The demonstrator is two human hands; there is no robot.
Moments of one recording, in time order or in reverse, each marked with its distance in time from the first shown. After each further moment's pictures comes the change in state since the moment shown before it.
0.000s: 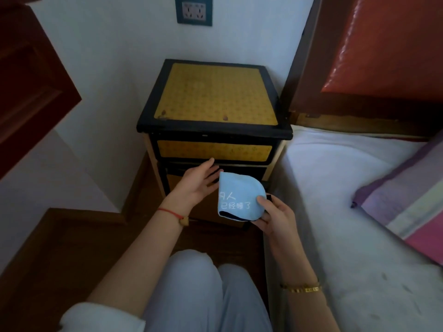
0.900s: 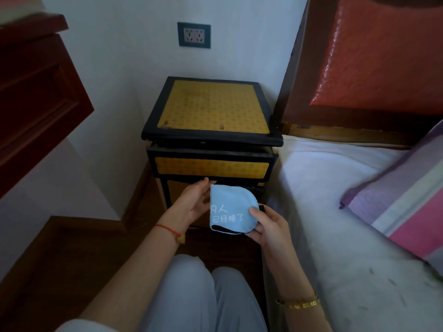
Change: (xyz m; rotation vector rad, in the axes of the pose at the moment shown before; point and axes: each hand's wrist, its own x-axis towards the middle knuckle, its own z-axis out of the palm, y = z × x) left_hand -0.032 -0.022 -0.009 0.113 -0.021 -0.024; right_hand -0.029 0.009 -0.005 0.016 -0.044 -0.027
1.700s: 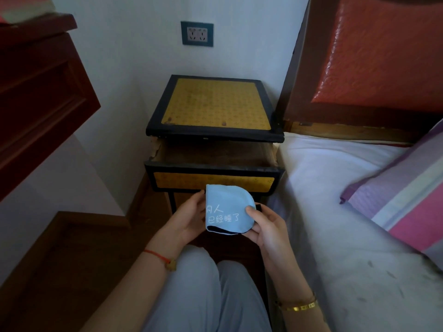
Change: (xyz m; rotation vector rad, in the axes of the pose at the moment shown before) left_hand -0.064 -0.018 -0.006 -0.027 -0.050 -0.102; right_hand -0.021 0.002 0.006 -0.017 -0.053 0.003
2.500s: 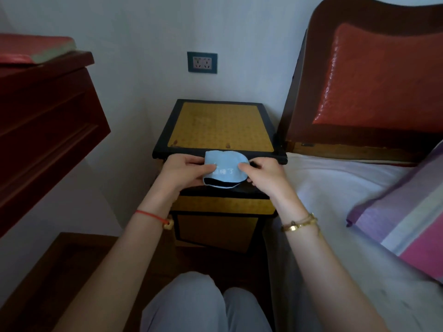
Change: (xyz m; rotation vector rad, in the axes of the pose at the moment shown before) left_hand -0.026 0.126 0.026 0.587 0.202 0.409; right_hand 0.075 -0.118 0.066 -0.883 0.001 -0.357
